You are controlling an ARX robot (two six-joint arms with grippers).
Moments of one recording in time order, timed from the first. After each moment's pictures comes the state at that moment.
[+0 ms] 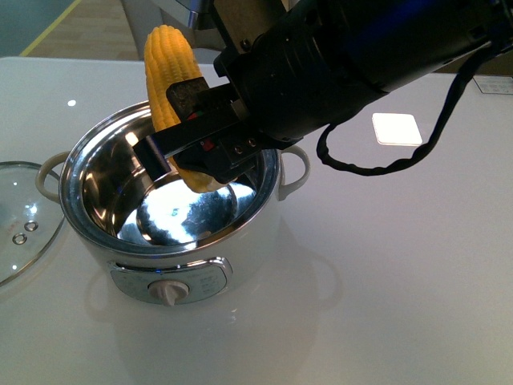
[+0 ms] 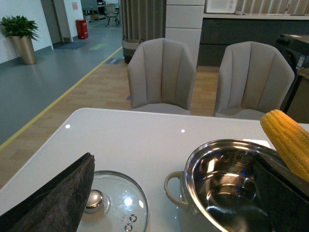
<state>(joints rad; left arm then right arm) 0.00 0.01 0.01 0.00 0.00 0.00 0.63 1.85 1.10 -0.07 -0.33 -0.12</state>
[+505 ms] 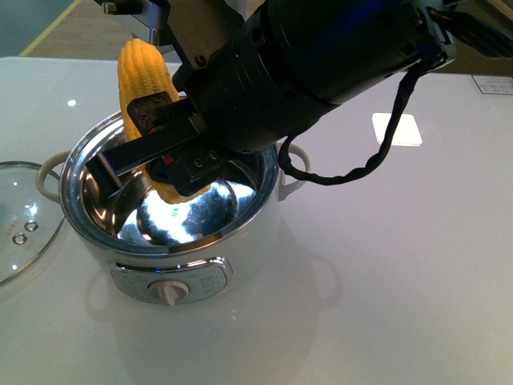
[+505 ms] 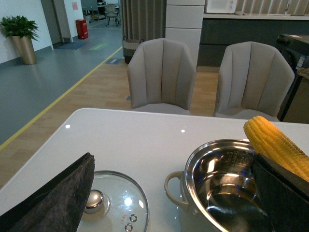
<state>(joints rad) 0.00 0.01 0.01 0.00 0.00 0.00 0.68 1.90 1.15 -0.08 -0.32 -0.09</state>
